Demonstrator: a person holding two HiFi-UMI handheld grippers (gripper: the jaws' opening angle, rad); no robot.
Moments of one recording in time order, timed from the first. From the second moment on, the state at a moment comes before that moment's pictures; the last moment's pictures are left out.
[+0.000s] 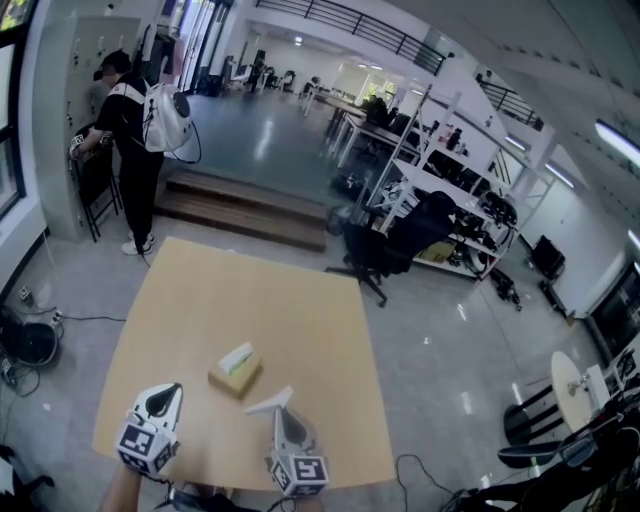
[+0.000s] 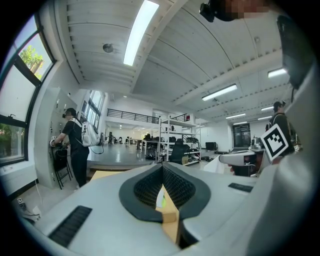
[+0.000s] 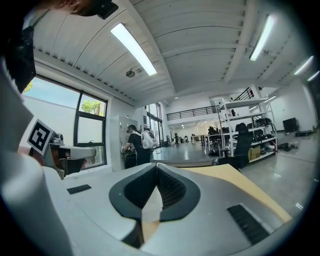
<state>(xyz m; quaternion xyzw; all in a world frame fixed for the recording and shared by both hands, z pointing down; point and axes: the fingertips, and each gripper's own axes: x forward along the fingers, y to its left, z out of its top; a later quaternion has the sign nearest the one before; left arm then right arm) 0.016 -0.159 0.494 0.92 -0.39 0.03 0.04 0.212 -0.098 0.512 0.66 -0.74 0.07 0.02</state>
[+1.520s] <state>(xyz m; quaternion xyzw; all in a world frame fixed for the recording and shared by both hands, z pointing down) 0.008 -0.176 0.510 0.92 -0.39 0.03 0.05 0.200 -0.115 0.509 0.66 -0.75 0.06 0.02</state>
